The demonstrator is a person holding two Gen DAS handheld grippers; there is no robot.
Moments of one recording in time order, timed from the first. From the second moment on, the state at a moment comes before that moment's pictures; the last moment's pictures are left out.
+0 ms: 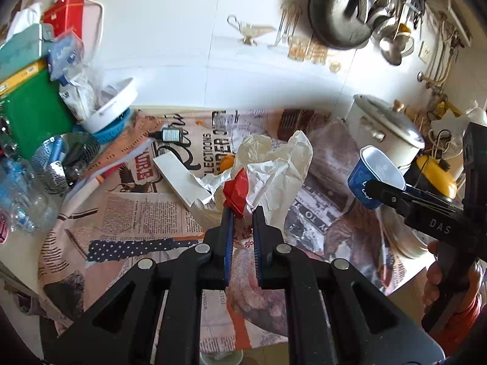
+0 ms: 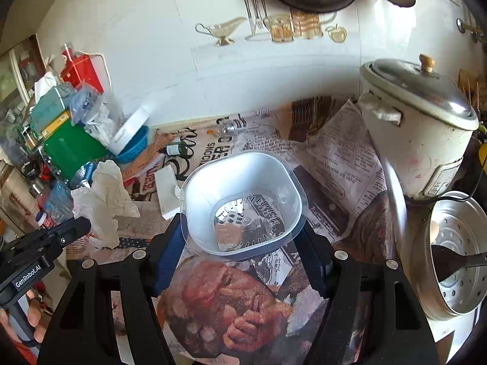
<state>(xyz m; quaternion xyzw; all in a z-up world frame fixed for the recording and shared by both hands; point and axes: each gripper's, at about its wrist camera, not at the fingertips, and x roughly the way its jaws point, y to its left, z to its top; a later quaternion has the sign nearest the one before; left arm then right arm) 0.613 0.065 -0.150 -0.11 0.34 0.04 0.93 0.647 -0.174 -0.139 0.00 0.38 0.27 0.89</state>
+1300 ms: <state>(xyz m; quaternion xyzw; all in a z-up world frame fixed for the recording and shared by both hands) 0.340 0.102 -0.262 -0.11 0.44 -0.02 0.89 0.364 -0.149 -0.216 0.05 0.44 0.19 0.88</state>
